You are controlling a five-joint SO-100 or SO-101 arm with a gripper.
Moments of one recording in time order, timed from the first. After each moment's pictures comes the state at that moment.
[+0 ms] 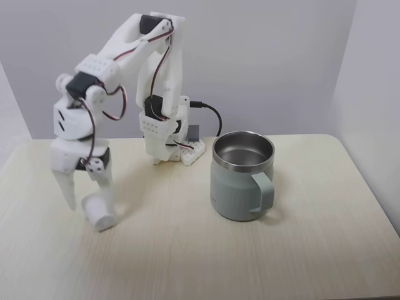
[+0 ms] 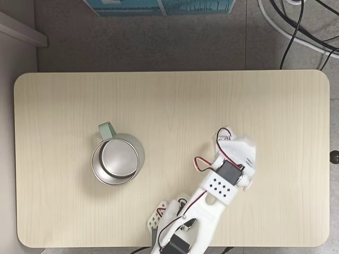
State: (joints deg) arm 30.3 74.7 49.9 50.9 -123.8
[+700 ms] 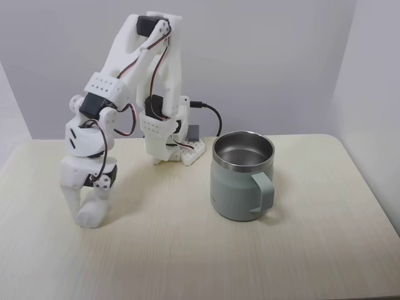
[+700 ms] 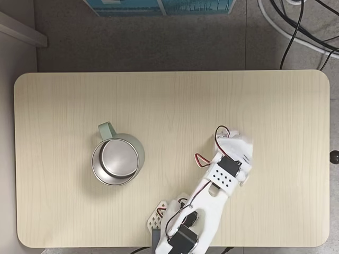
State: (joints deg) arm 29.9 78.5 39.5 34.1 -120.8
